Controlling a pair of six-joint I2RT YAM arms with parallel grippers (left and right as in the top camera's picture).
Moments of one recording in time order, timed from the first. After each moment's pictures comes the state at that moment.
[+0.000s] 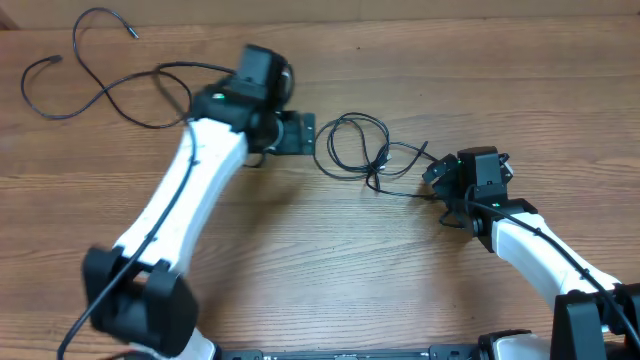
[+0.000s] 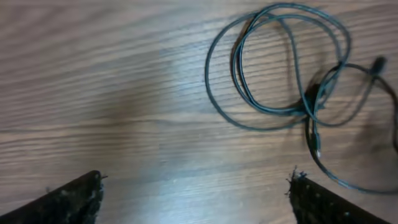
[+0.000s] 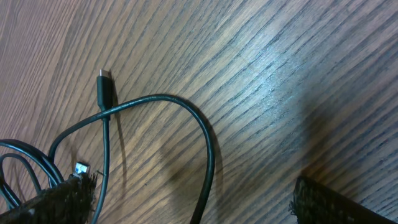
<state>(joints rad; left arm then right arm) -0.35 1.77 1.56 -0.99 0.07 -0.35 0.14 1.46 0.65 -0.20 0.06 1.01</state>
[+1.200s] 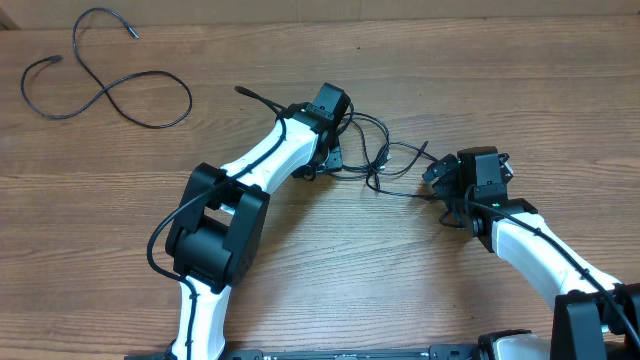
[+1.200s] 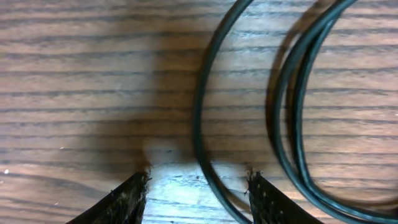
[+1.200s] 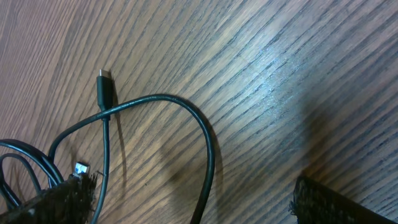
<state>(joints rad) -0.50 2.16 1.56 -0.79 -0.06 -0.65 0.14 1.46 0.65 -0.20 0.06 1.01</state>
